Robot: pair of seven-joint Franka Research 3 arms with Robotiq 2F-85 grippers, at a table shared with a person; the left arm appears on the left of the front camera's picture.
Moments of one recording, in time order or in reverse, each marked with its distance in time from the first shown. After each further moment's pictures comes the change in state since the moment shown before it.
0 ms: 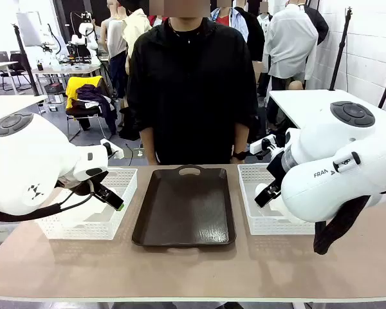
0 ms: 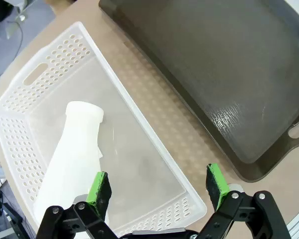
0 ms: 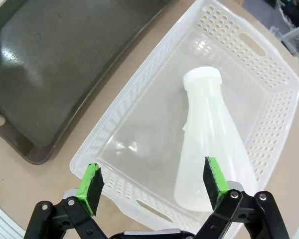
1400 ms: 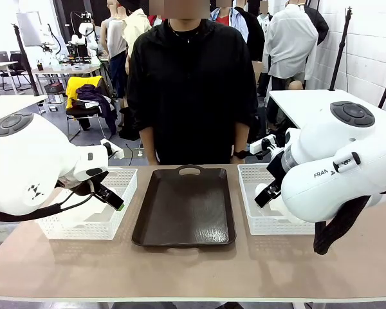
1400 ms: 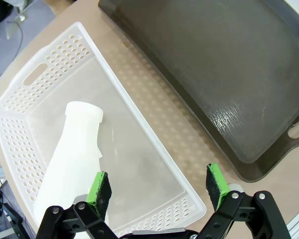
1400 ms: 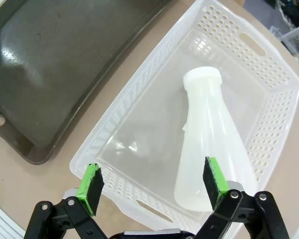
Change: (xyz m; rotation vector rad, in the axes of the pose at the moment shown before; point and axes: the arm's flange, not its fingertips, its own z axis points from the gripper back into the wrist) left arm 0.000 -0.001 0.000 0.000 0.000 -0.001; right arm 0.000 0.000 0.000 0.000 0.000 0.001
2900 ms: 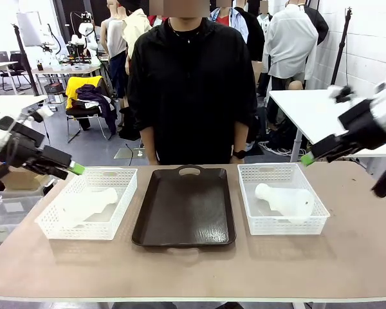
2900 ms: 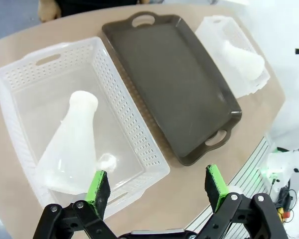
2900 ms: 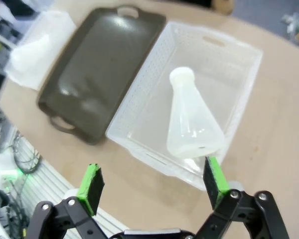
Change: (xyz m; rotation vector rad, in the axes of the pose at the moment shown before) left arm -0.039 0.130 0.099 -0.466 -0.175 0.352; right arm -0.043 -0.118 0.146 0.296 -0.192 -0.327
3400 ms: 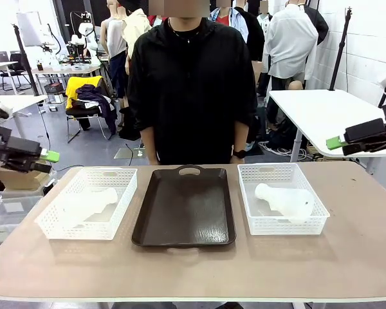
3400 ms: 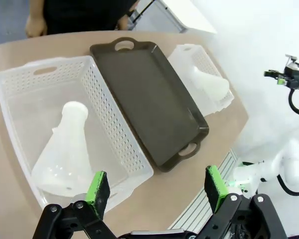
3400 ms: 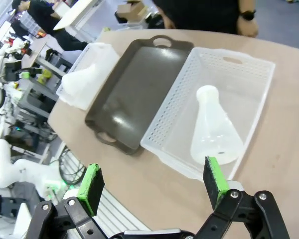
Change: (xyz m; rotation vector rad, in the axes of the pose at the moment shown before) left arm -0.018 0.045 0.037 -0.195 -0.118 0.084; right arm -0.024 -0.040 0.031 0.232 -0.140 -0.106
